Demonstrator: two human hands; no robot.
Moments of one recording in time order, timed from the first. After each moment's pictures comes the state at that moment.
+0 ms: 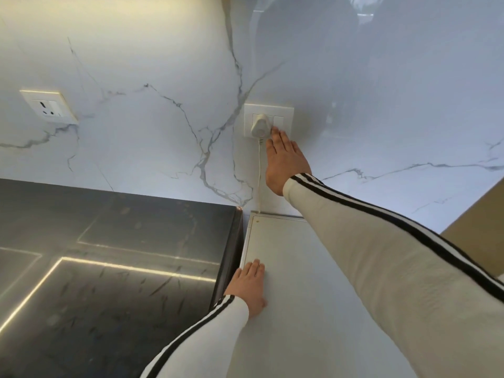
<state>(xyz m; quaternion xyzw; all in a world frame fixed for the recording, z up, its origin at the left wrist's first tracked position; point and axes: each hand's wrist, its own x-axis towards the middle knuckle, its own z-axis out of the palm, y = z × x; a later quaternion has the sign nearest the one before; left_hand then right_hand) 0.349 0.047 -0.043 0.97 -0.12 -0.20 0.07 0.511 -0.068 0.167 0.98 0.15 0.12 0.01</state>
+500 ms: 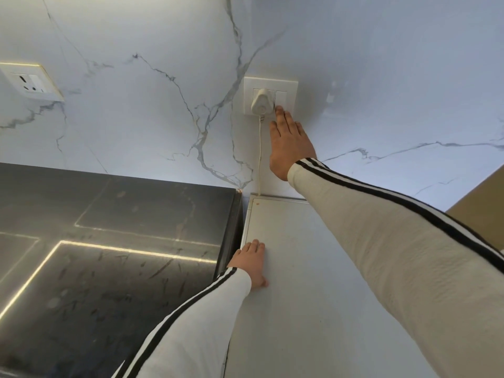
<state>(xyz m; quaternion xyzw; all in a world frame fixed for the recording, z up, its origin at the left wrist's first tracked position) 0.370 0.049 -0.043 0.97 -0.11 -0.22 0.09 0.513 -0.070 0.156 0.98 0.14 0.12 0.02</state>
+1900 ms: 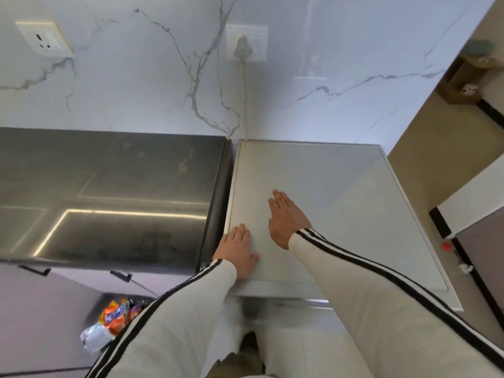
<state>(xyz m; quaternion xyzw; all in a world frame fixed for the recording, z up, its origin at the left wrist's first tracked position) 0.135 0.056 -0.057 0.98 -0.11 -0.17 0.07 0.174 -0.112 0.002 0.99 0.12 -0.07 -0.08</state>
